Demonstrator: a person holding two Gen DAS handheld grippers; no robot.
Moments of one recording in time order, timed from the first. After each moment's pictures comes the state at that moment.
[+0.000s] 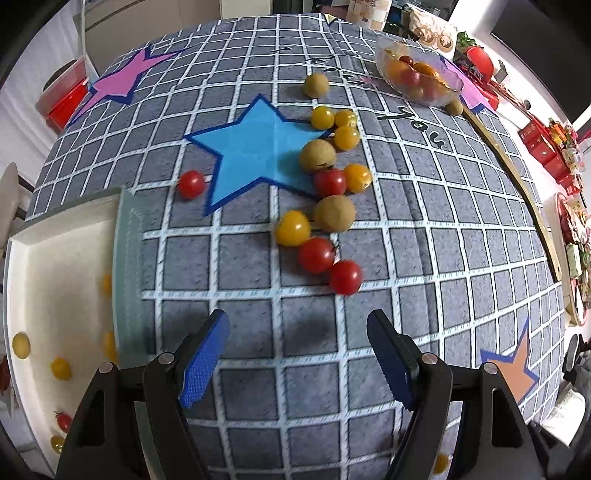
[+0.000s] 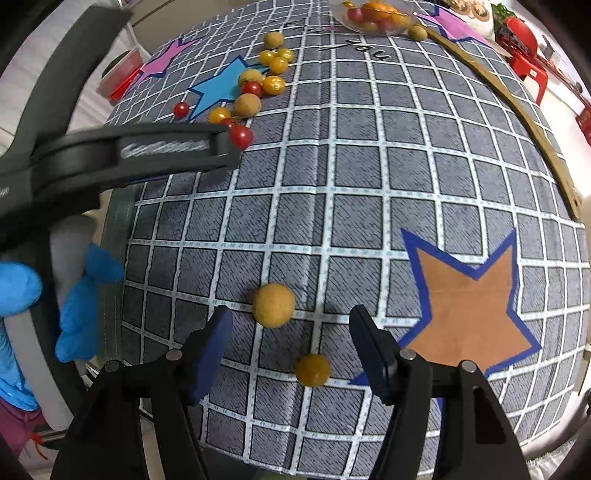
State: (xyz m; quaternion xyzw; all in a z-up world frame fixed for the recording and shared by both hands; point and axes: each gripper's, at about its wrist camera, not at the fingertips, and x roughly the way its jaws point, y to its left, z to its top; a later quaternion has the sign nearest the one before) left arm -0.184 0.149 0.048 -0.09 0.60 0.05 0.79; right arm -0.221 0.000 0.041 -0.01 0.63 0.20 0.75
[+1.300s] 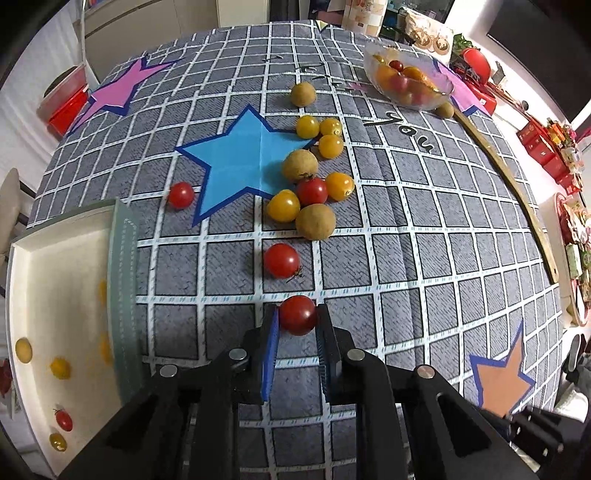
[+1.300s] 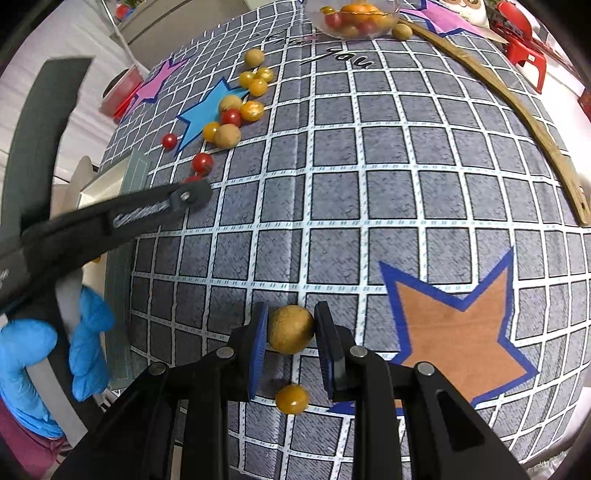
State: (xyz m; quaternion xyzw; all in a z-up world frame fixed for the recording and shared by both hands) left arm -0.190 0.138 0.060 -0.09 0.59 0.05 0.80; right arm -0.181 -0.010 0.035 0.04 0.63 0.21 0.75
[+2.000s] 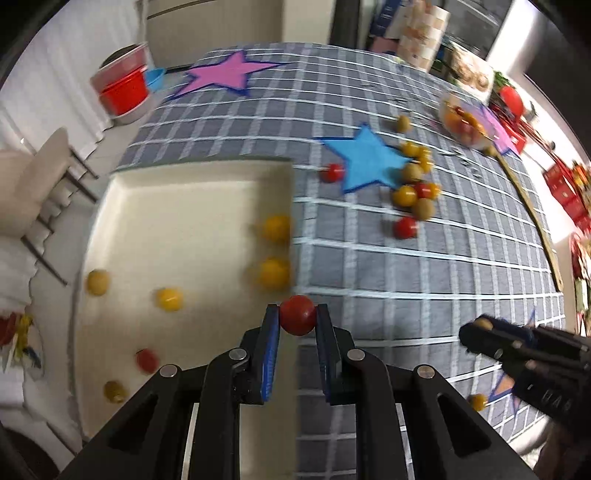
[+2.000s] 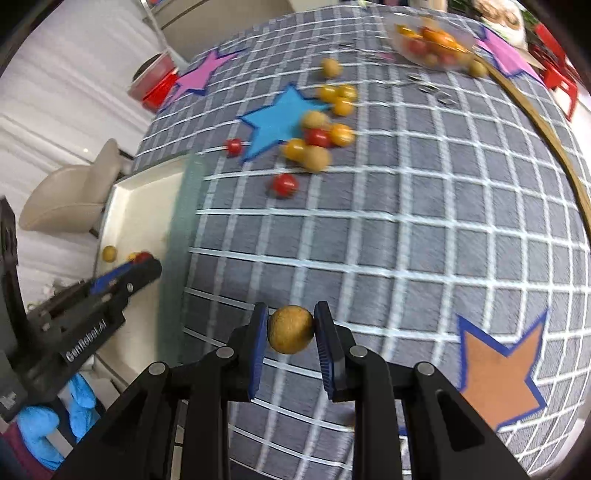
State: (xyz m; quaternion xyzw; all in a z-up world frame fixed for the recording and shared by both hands) left arm -0.278 0.233 0.093 -0.13 0.57 0.14 0.80; right arm -0.173 0.058 0.066 0.02 0.62 0.27 0.73
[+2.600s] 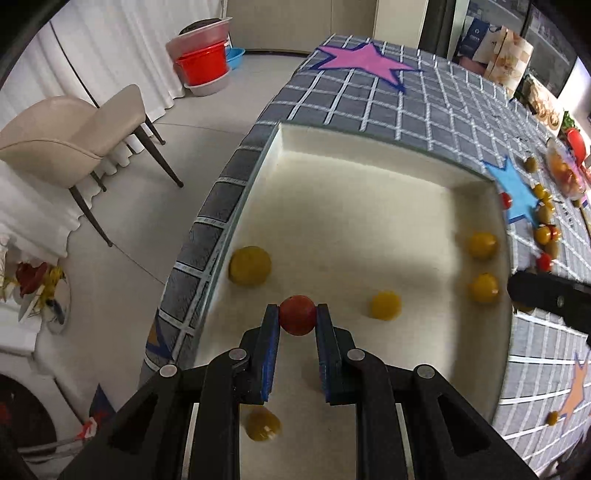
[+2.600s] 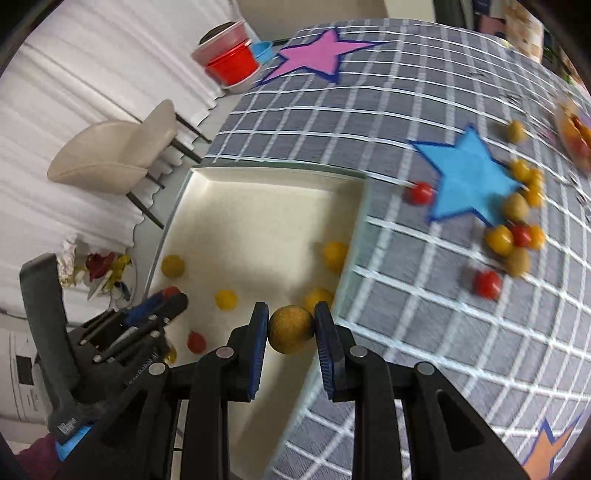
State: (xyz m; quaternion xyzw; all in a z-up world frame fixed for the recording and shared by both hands) left arm -0.325 0.356 0.056 -0.15 0.56 0.25 0.77; right arm -0.168 0.218 0.071 -0.04 0.60 0.37 0.70
